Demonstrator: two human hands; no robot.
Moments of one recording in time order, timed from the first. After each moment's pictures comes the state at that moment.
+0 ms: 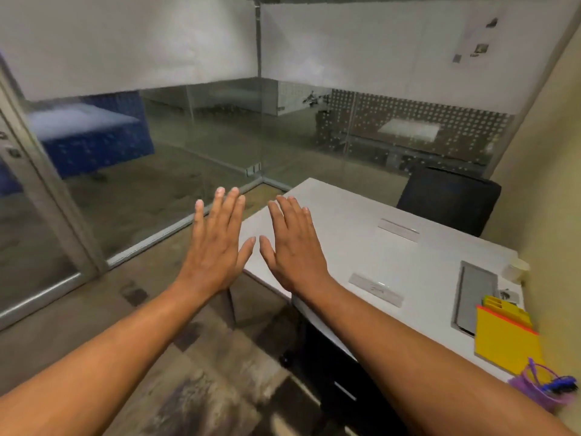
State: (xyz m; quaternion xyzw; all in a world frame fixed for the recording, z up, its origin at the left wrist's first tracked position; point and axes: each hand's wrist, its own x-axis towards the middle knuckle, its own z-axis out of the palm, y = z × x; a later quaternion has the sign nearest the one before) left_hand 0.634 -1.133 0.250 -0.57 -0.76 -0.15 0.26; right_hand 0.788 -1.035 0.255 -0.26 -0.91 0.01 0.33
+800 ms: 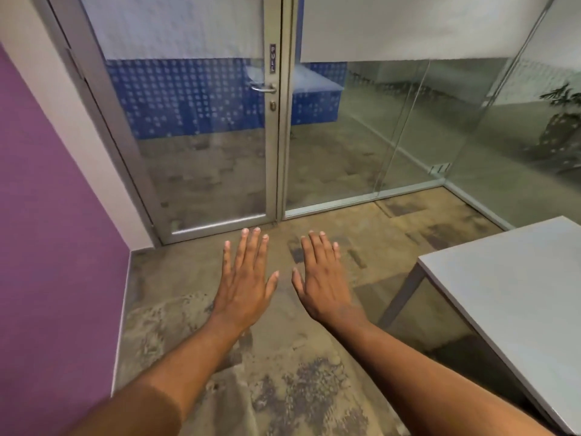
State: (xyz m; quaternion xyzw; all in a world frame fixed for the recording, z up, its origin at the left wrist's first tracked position) left_hand 0.282 -1.495 0.112 -0.29 -0.94 -0.08 0.16; right_hand 0.348 -1.317 0.128 -0.06 -0.98 0.06 0.16
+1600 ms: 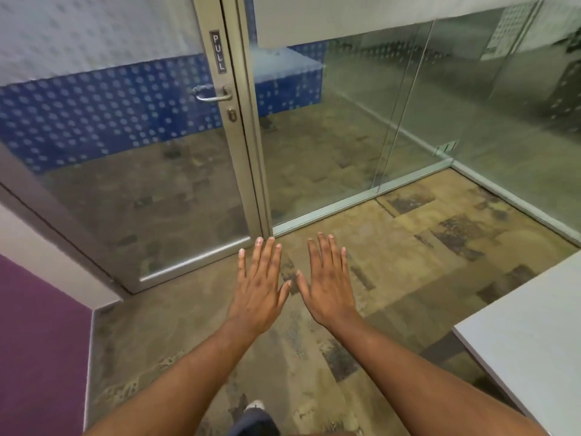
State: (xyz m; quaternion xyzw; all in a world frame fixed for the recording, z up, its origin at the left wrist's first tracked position) left_hand -0.041 -1.259 0.064 -0.38 -0.92 -0.06 0.09; right_hand 0.040 -1.100 0.078 -0.16 -0.97 0.13 0.13
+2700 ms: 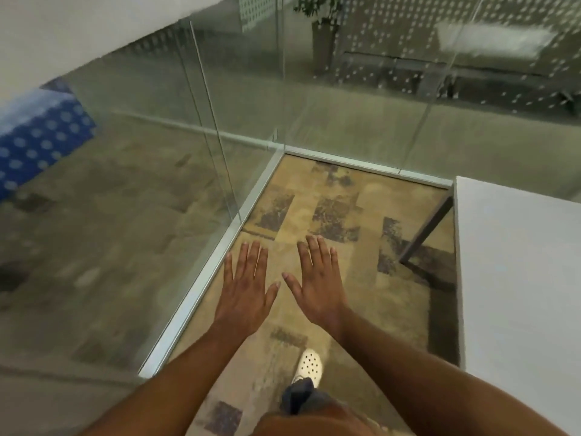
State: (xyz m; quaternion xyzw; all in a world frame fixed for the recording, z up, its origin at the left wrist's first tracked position) left_hand -0.373 -0.697 0.020 -0.69 -0.72 -0.07 0.06; right_hand -0.192 -0.625 0.034 -0.49 -0.86 0.08 0.13
